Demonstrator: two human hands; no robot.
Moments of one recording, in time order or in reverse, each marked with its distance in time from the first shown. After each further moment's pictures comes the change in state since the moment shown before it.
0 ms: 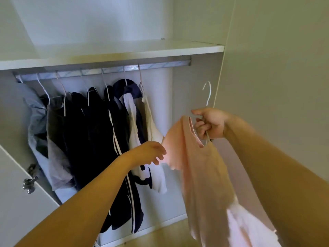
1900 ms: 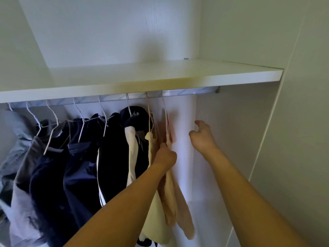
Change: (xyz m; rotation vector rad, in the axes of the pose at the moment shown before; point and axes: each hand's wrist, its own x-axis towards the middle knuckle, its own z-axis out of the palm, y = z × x) left_hand 0.259 0.039 -0.081 -0.253 0.755 -0.201; right_hand 0.236 -0.104 -0.005 -0.664 0.350 -0.717
